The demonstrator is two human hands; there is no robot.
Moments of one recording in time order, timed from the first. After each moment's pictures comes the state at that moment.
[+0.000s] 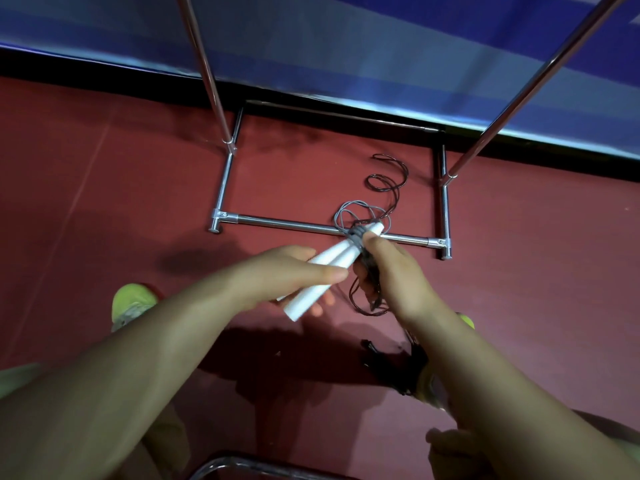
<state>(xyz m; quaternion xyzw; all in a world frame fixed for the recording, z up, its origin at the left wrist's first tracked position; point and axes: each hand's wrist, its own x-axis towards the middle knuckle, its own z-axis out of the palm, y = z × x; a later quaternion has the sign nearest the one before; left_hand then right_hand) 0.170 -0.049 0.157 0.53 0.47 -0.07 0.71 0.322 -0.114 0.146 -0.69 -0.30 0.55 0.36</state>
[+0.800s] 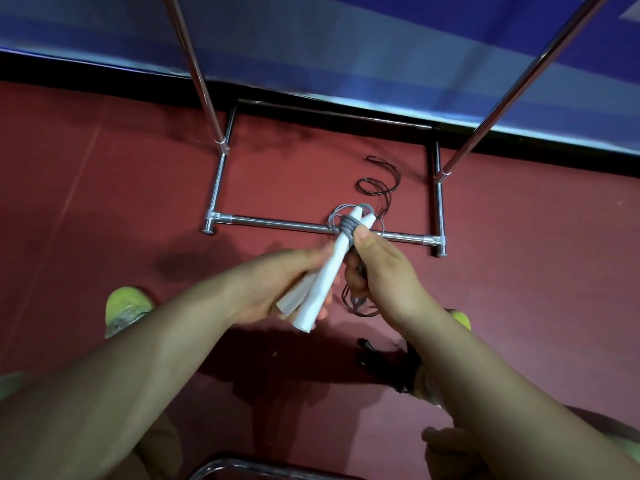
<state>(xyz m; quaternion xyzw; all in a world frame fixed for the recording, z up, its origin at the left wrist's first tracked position) 0.177 -0.059 0.164 0.36 0.44 -0.02 0.83 0.319 -0.116 0.146 -0.64 -0.30 0.57 0.42</state>
